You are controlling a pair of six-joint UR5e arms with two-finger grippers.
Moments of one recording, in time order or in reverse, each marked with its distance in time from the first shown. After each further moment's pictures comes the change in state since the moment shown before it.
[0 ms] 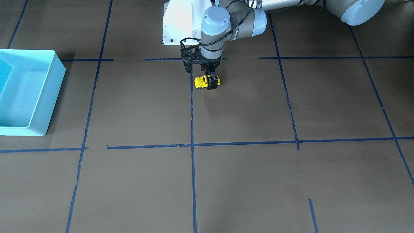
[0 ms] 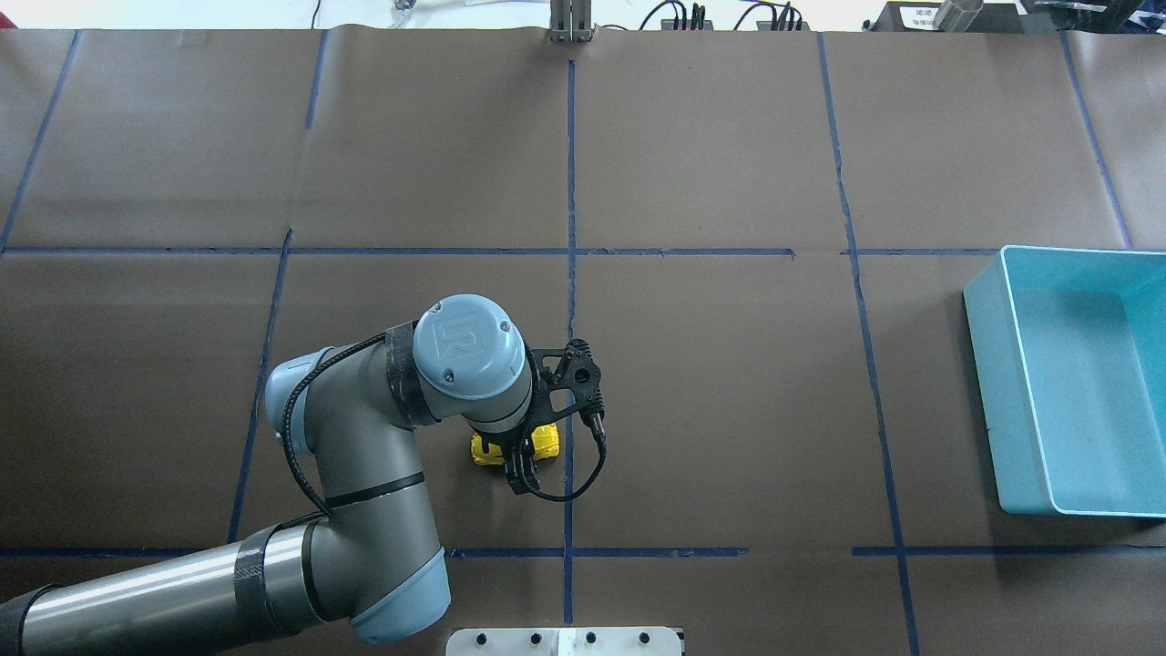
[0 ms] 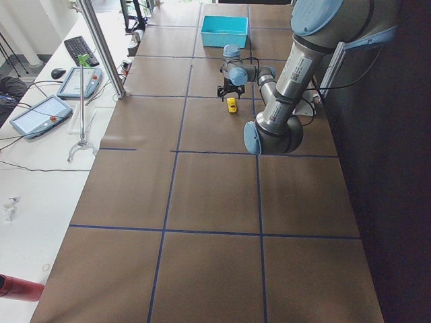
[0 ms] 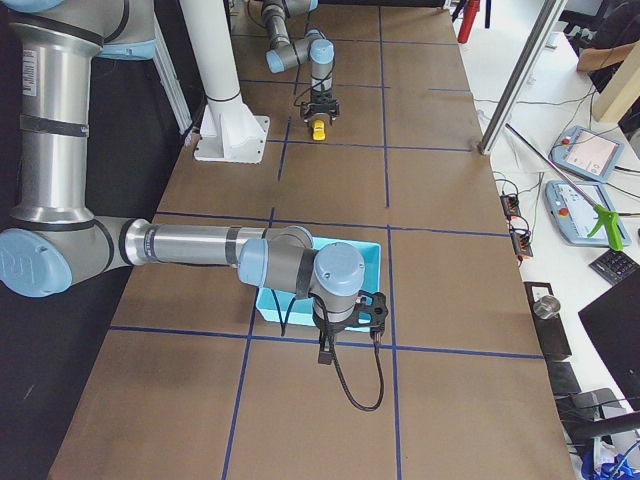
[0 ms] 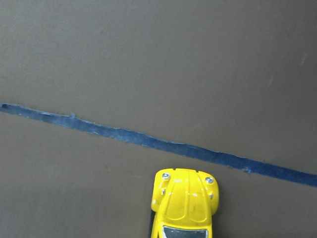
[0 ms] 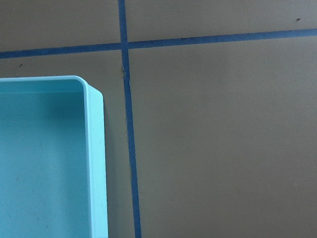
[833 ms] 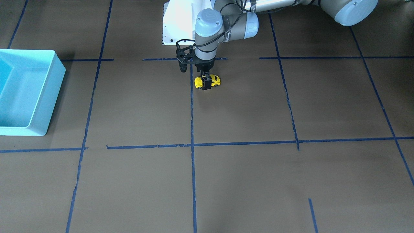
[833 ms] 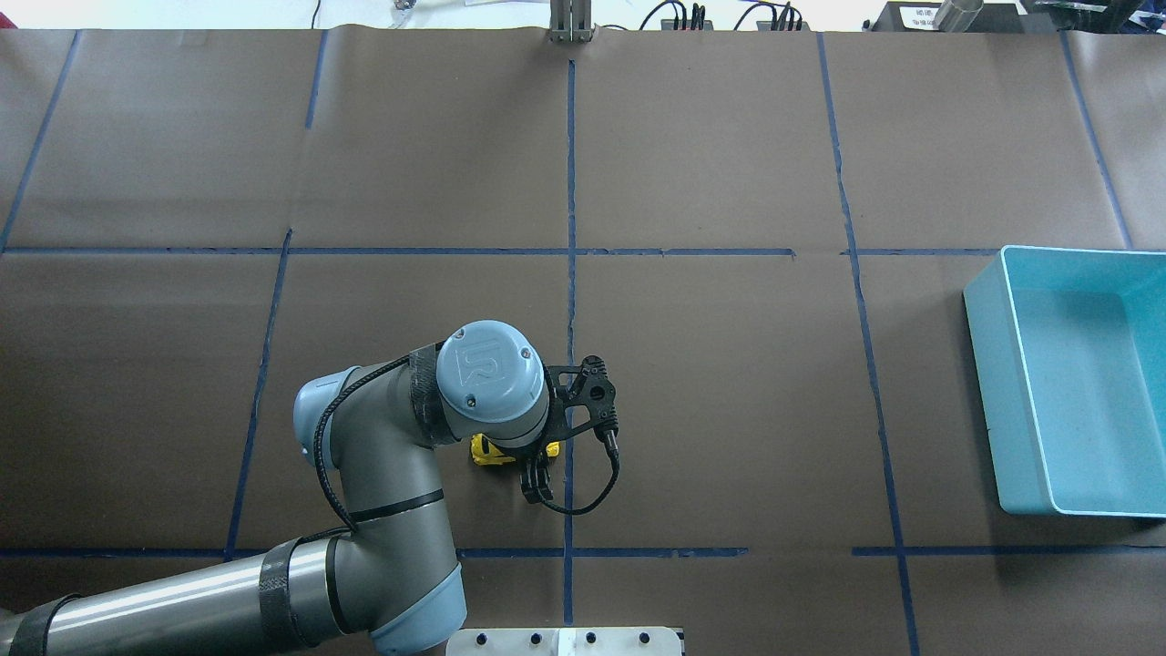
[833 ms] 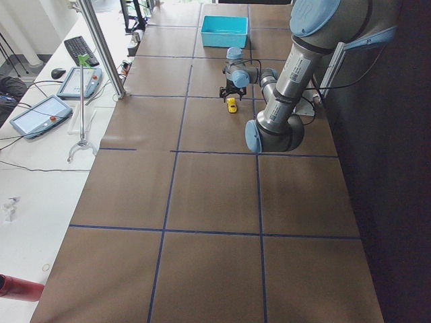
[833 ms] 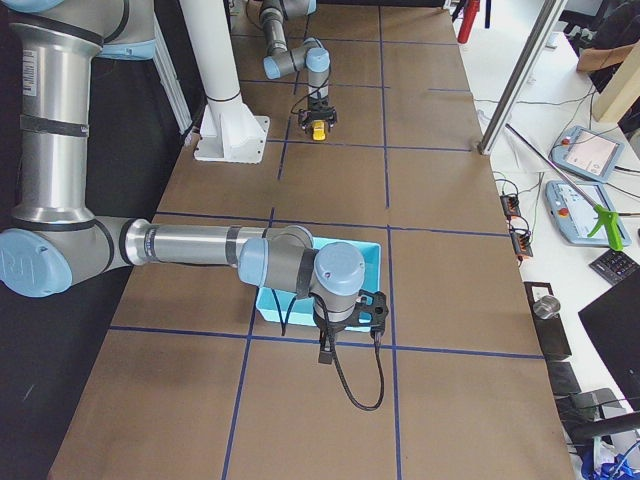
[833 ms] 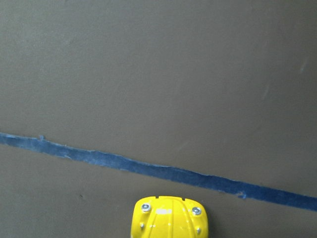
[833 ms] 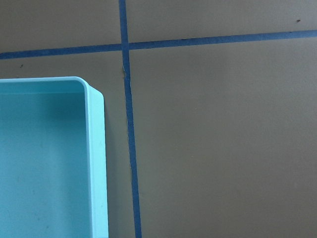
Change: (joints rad) left arm 0.027 -0.018 0.055 -0.053 0.036 0.000; right arm 0.000 0.001 0.000 0.000 0.000 0.000
